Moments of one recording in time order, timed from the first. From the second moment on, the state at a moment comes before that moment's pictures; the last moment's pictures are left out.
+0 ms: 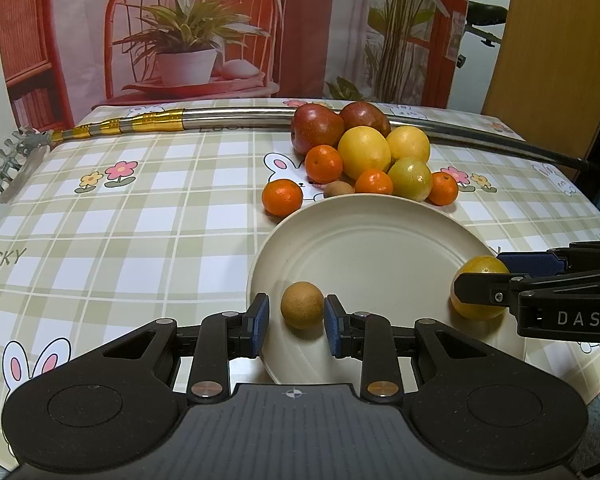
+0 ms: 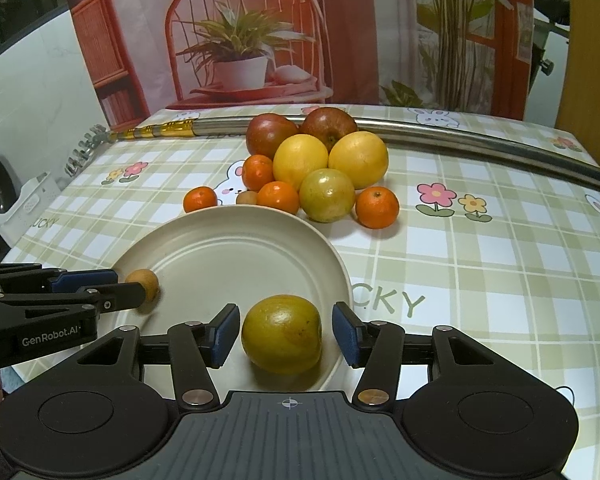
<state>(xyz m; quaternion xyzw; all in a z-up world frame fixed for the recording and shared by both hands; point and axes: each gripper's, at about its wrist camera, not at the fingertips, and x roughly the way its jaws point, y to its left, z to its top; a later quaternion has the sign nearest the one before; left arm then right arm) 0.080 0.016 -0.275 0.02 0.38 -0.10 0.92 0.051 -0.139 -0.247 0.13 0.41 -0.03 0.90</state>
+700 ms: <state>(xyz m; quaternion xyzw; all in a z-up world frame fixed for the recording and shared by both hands) 0.098 0.034 -0.242 -0.02 0.38 -0.09 0.92 0.053 -0.160 -0.228 0.14 0.39 -0.05 0.91</state>
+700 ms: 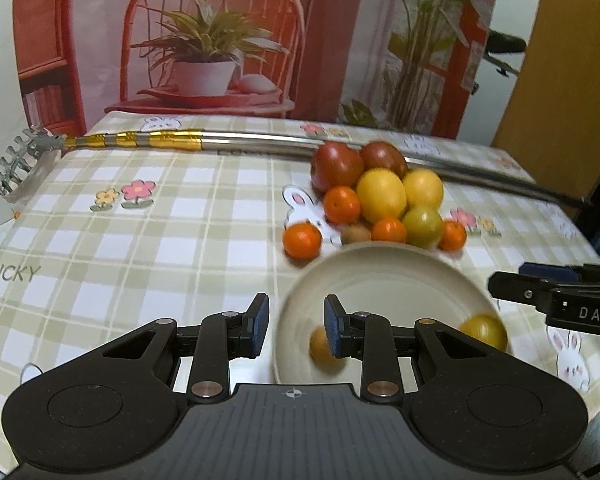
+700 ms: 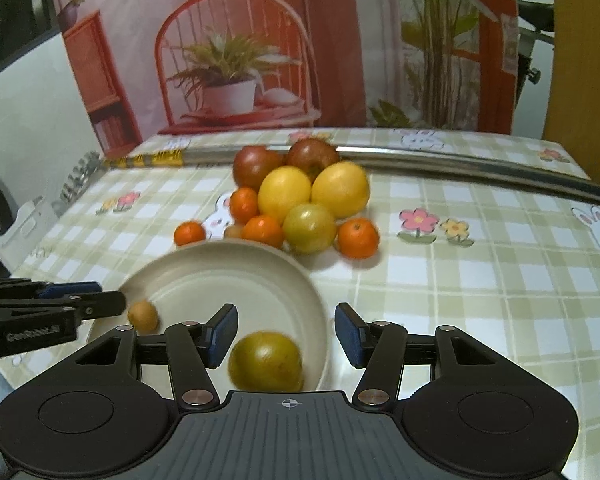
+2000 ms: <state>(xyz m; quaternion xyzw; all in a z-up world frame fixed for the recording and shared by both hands) 0.257 0.000 -0.289 -0.16 0.52 -0.14 0.82 0.112 -0.253 -0.251 0.20 0.37 -0.10 0.90</state>
